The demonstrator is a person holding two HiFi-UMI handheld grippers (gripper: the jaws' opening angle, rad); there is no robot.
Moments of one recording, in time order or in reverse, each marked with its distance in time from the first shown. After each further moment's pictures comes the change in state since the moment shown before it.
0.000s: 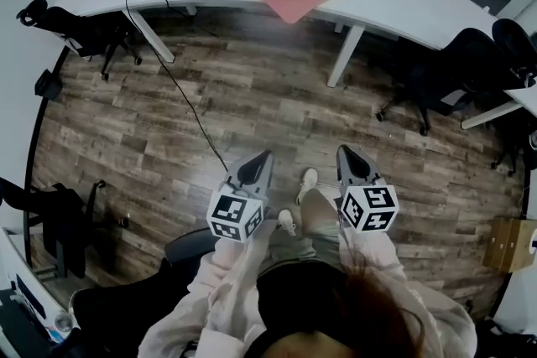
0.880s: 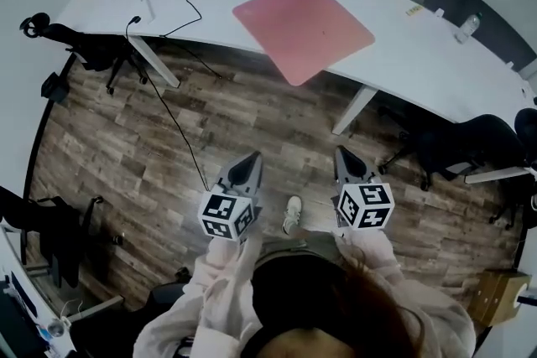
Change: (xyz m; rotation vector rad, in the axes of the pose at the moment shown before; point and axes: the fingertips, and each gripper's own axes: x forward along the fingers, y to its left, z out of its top) left arm 0.190 0.123 0.094 -0.053 -0.023 0.141; right arm 0.211 -0.108 0.123 -0.049 0.009 0.102
